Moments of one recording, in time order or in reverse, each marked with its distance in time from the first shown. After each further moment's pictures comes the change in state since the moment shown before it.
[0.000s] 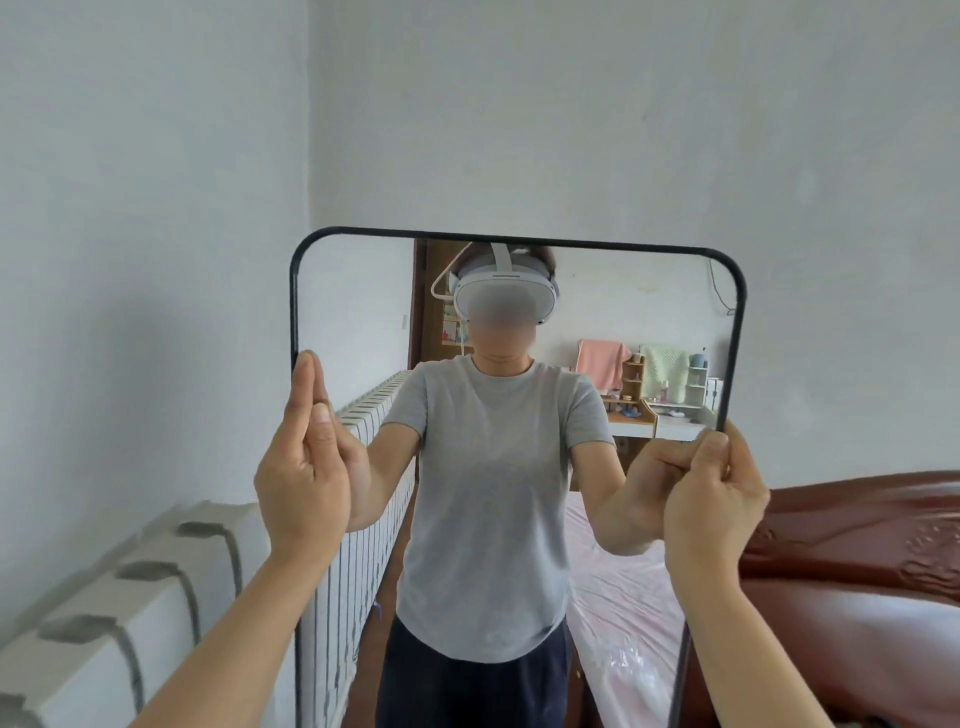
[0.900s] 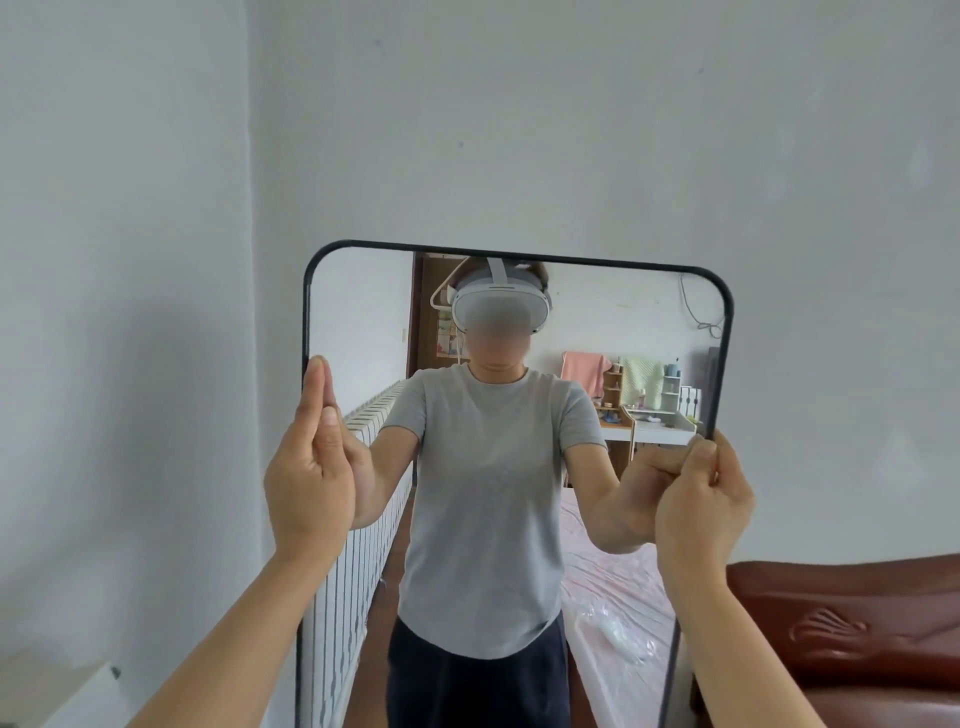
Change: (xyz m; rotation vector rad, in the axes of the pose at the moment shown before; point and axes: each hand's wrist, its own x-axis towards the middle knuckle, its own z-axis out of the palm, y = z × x) left_hand 0.074 -0.107 0.194 0.011 -0.052 -0.007; right_hand 0.114 0.130 0.162 0.030 -0.033 0.043
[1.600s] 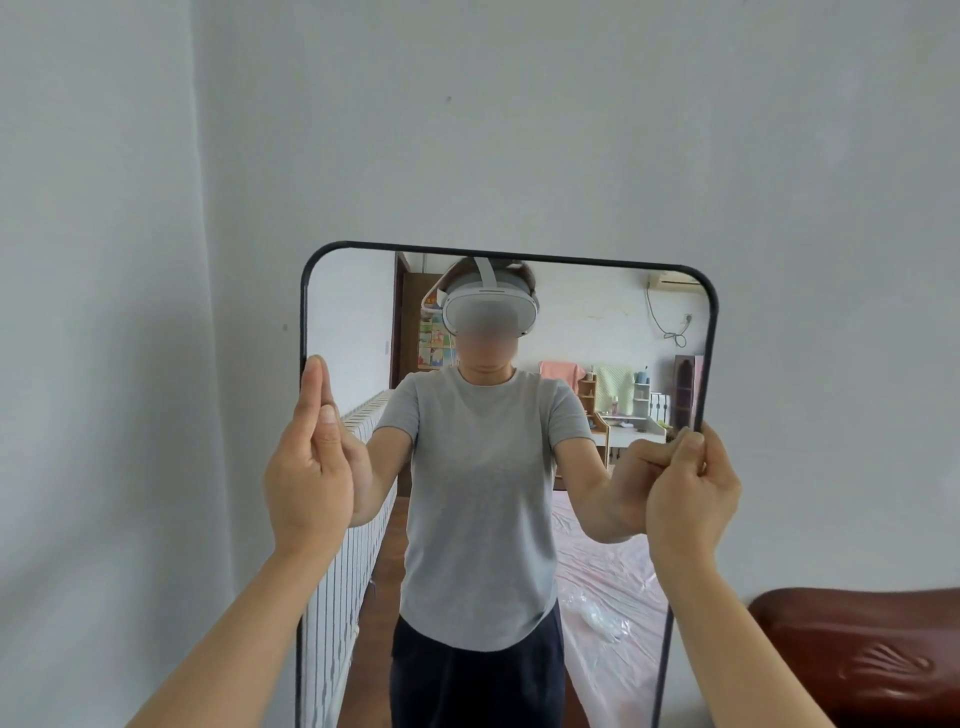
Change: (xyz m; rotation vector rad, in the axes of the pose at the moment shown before) left_hand 0.024 -0.052 0.084 0.022 -0.040 -0.043; right_hand 0.053 0.070 0.067 -0.039 -0.024 0.018
